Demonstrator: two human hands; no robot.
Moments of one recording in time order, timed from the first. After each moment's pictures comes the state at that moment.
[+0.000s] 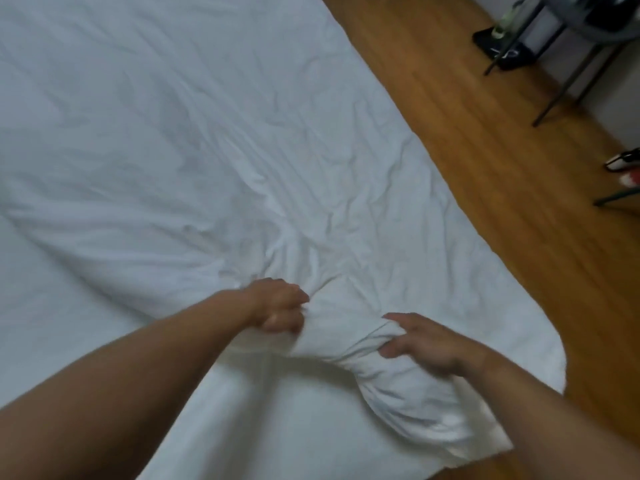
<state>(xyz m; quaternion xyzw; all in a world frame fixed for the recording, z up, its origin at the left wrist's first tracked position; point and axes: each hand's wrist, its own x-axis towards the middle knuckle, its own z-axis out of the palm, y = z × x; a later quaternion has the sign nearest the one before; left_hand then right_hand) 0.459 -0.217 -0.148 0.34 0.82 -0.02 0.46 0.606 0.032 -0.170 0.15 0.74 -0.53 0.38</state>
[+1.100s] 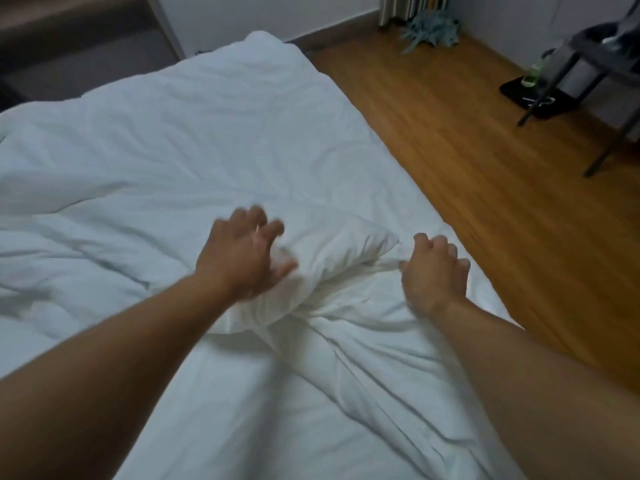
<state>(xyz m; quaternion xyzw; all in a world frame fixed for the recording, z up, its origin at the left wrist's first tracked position) 0.223 -0.178 -0.090 0.28 0.96 -0.07 0.00 0.307 0.097 -0.188 0.25 0.97 -0.08 -0.01</state>
